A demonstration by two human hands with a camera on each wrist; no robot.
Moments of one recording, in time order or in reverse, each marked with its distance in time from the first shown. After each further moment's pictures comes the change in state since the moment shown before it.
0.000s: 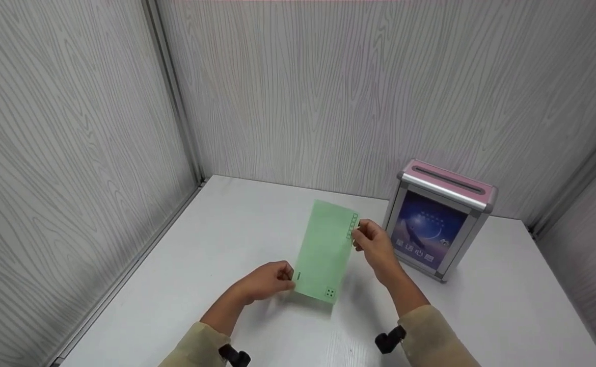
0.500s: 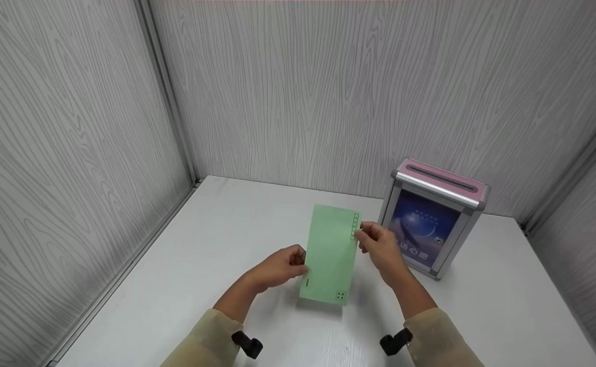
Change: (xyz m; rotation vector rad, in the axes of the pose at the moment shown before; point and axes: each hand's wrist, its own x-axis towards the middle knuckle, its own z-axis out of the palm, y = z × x) left_hand 0.029 0.026 0.007 -0.093 -0.015 0.092; right_hand -0.009 -0.006 -0.019 -0.077 0.036 0.045
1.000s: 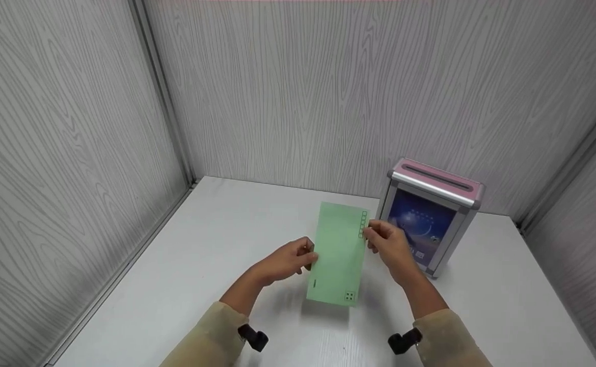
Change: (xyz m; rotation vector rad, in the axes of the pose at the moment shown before) left_hand 0.017 0.021 0.004 -0.039 -0.059 0.076; right_hand -0.010 -0.010 -0.026 -0.010 0.009 -0.024
